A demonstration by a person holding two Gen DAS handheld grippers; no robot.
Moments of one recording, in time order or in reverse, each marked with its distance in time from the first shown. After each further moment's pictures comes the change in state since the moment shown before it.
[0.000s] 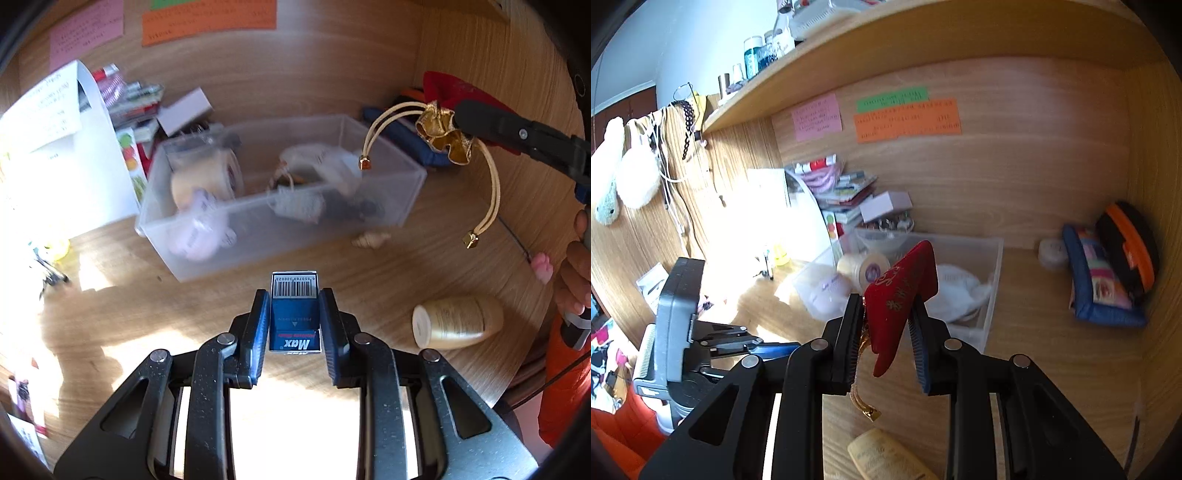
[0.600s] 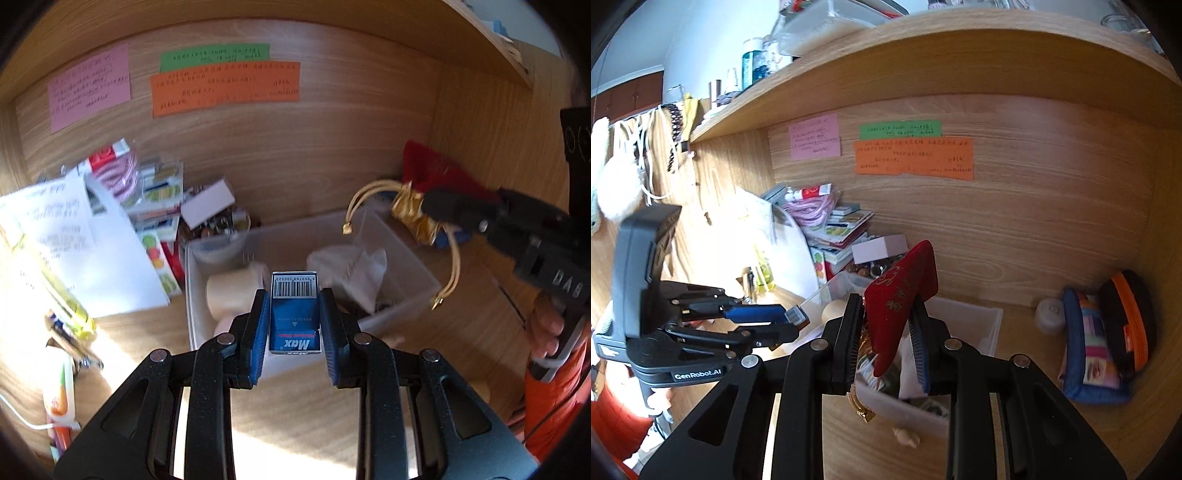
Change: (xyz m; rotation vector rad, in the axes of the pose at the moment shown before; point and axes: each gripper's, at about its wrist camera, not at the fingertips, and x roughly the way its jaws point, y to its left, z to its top) left arm -0.019 0.036 0.099 -0.005 -0.112 0.012; right arm 0.034 0.002 0.062 -0.083 -0.033 -0.038
